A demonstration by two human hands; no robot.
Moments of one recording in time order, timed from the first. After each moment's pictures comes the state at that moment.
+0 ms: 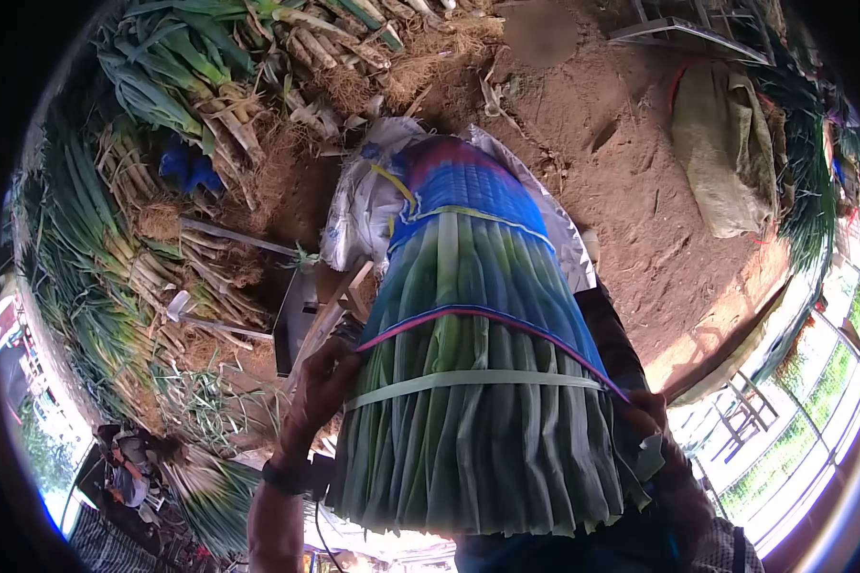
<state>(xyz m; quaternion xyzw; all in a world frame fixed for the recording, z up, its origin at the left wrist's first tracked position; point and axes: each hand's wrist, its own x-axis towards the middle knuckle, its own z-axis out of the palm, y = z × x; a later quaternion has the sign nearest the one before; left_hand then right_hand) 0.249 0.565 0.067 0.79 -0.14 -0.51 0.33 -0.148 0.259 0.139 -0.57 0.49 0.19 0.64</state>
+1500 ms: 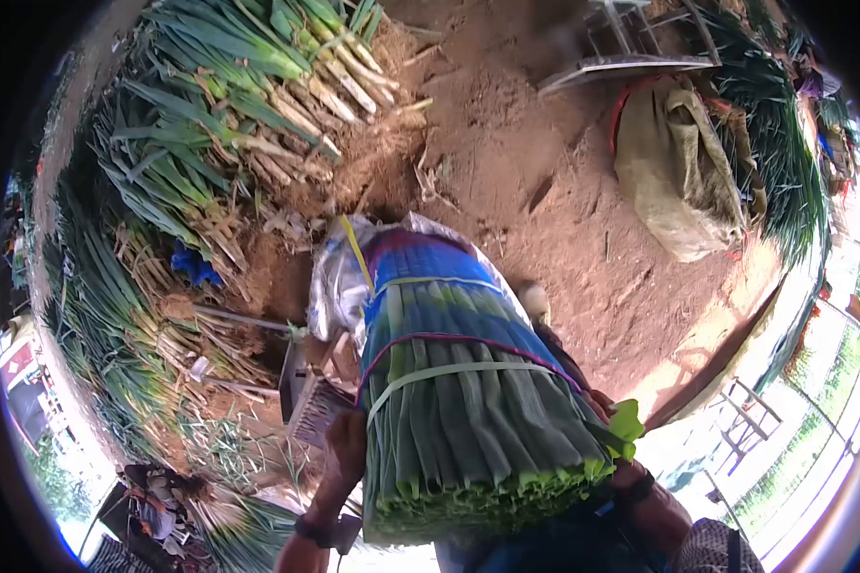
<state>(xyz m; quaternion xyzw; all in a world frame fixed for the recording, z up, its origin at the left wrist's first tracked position) 0.180 0.433 0.139 0.84 -0.39 -0.34 0.20 -0.142 0.178 0.140 -0.37 0.54 -0.12 0.75</state>
